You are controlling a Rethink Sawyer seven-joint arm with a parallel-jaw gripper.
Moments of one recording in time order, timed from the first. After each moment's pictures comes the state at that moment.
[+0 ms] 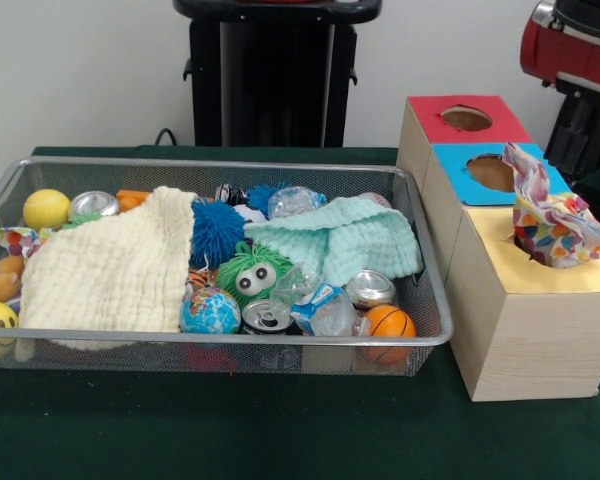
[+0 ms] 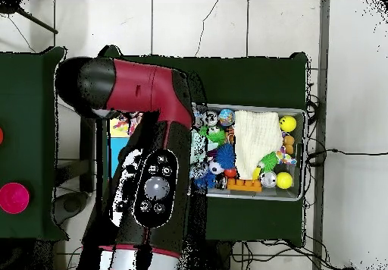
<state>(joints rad) 0.18 -0.46 -0.34 1.06 0.32 1.08 2.30</state>
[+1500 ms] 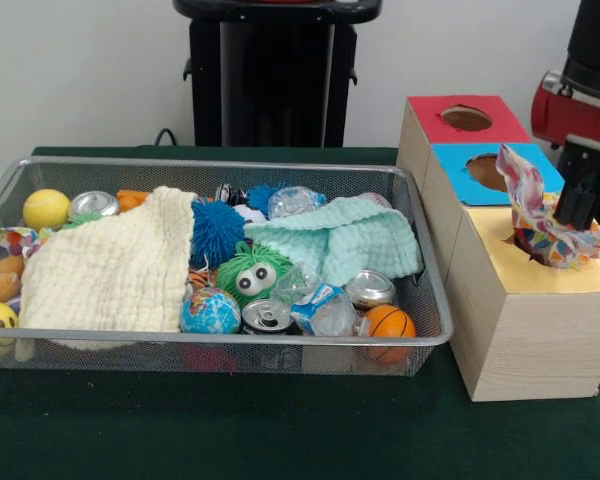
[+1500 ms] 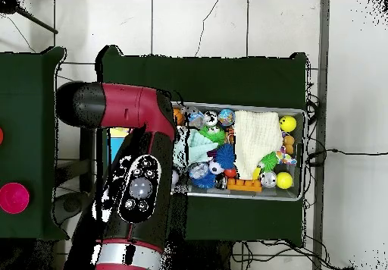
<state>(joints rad) 0.24 -0.42 -0.32 1.17 0.32 0.79 2.30</state>
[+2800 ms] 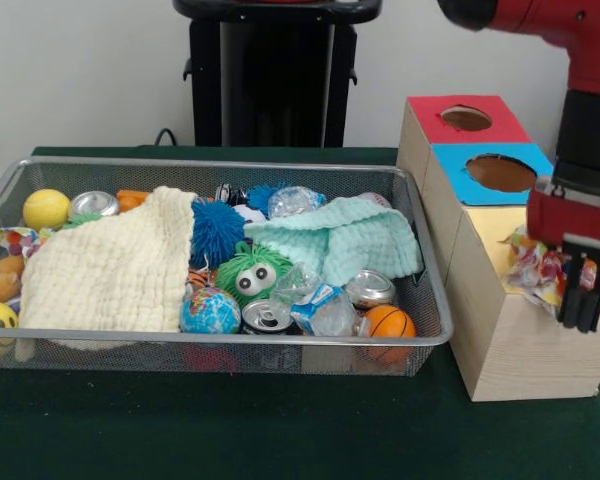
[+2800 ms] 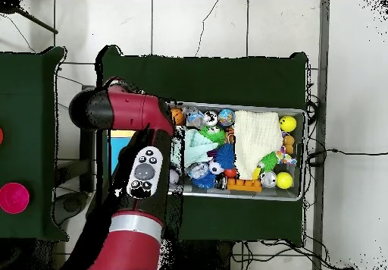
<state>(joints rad) 0.23 -0.31 -0.28 1.17 0.32 0.41 2.30</state>
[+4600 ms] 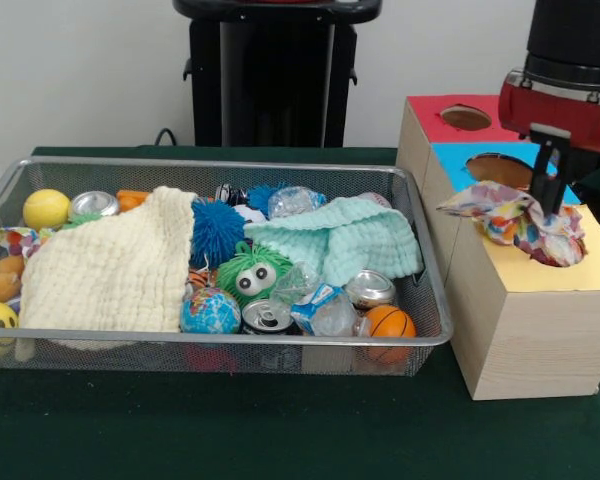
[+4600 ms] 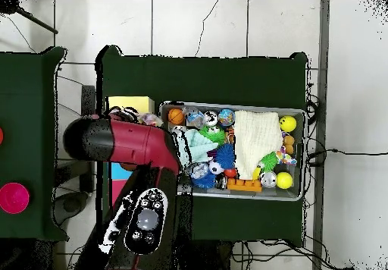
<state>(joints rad) 0.24 -0.55 -0.27 1.48 0.35 0.51 2.30</state>
